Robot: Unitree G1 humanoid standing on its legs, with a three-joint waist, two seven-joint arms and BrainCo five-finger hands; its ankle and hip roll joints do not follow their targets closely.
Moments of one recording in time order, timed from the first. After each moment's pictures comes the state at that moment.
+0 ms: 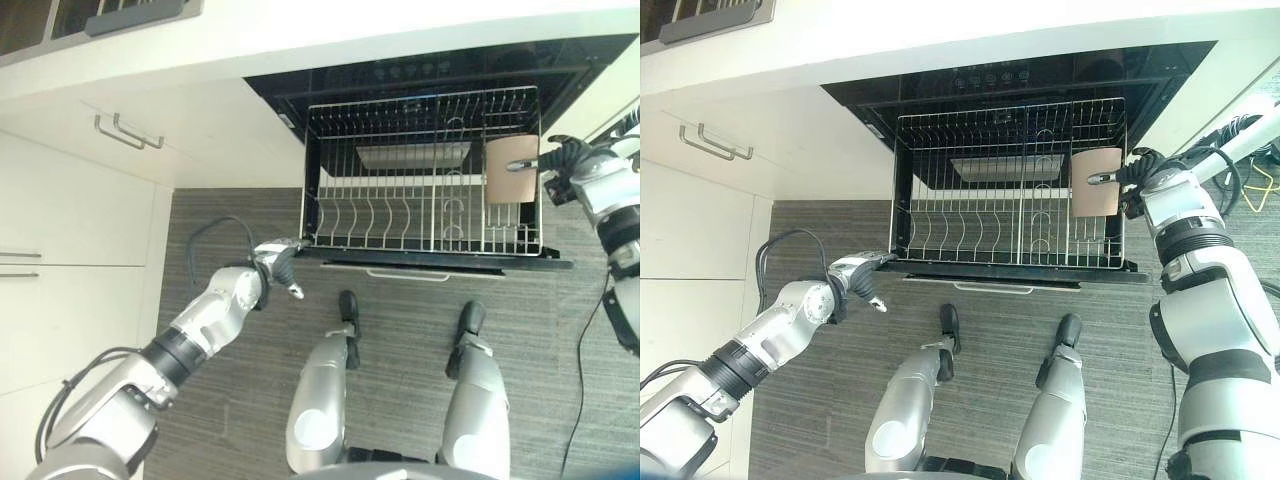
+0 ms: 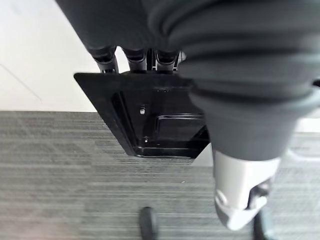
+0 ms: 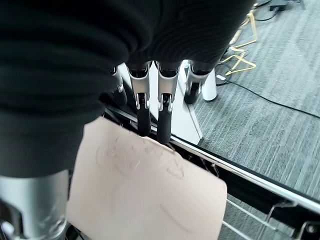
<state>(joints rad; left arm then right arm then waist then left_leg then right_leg) -0.47 0.70 -0.63 0.17 0.45 0.27 -0.24 -1.18 -0.77 0.49 0.99 0.24 0.45 0.01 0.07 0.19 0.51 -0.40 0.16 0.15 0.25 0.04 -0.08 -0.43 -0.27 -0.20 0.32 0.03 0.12</state>
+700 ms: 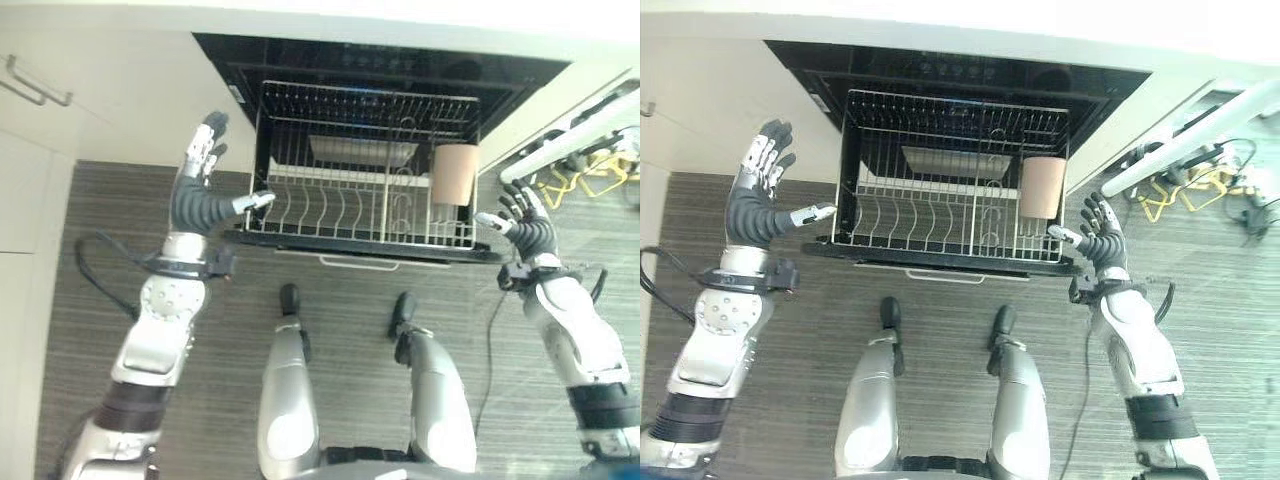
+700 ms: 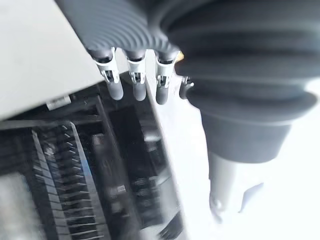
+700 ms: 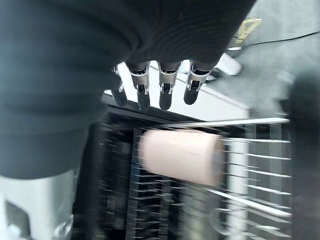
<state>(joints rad) -0.17 0.51 -0.01 -0.25 -0.18 -0.20 0.22 -0.13 -0.45 -0.05 -0.16 0.43 0.16 -0.21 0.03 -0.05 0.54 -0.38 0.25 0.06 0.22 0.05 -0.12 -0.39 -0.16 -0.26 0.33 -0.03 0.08</state>
